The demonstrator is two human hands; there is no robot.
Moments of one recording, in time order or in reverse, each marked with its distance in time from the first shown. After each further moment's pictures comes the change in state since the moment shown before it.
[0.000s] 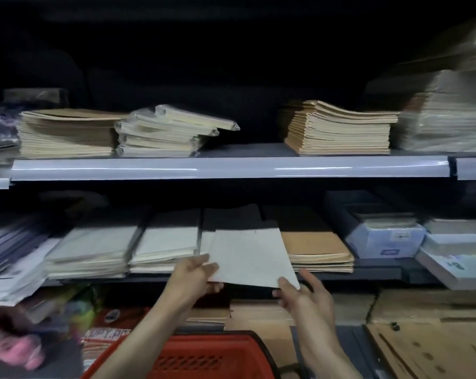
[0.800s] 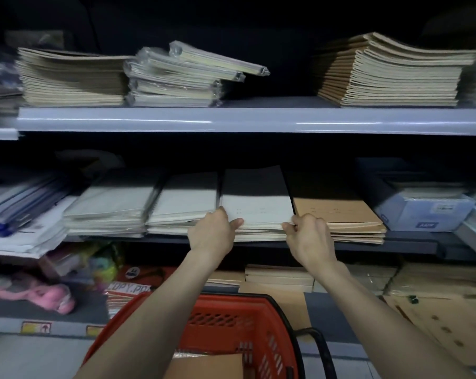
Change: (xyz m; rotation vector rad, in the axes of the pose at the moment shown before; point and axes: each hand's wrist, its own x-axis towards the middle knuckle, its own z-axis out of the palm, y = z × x) left_hand 0.064 -0.015 0.010 1.189 0.329 0.215; right_hand 0.091 0.012 0.040 -1.223 -0.045 -0.460
